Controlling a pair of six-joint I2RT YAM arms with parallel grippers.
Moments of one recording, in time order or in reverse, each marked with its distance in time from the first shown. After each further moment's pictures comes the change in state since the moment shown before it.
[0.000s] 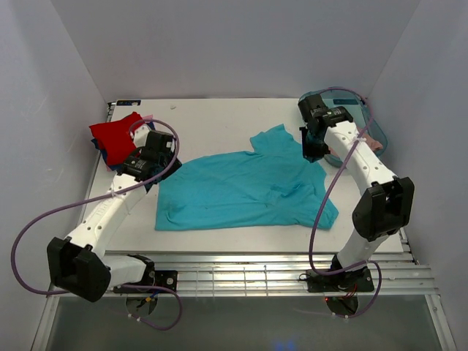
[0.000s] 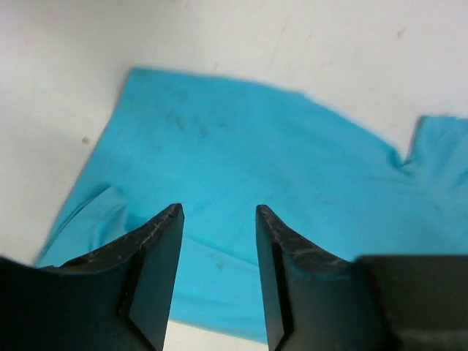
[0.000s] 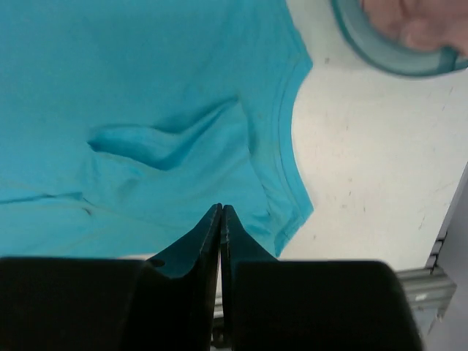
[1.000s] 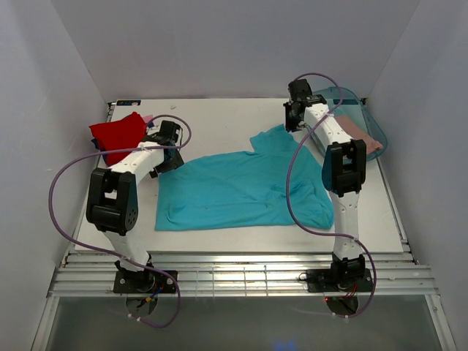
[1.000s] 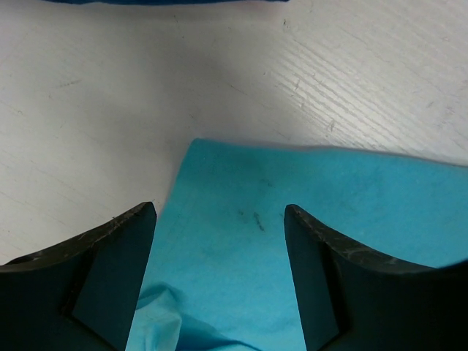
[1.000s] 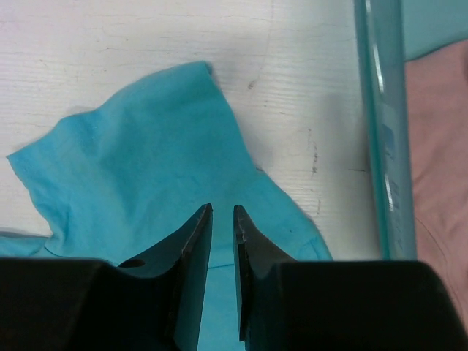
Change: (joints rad) left arm 0.141 0.538 0.222 0.077 -0.061 0.243; right arm -0.086 0.632 0.576 0.356 -0.144 -0.123
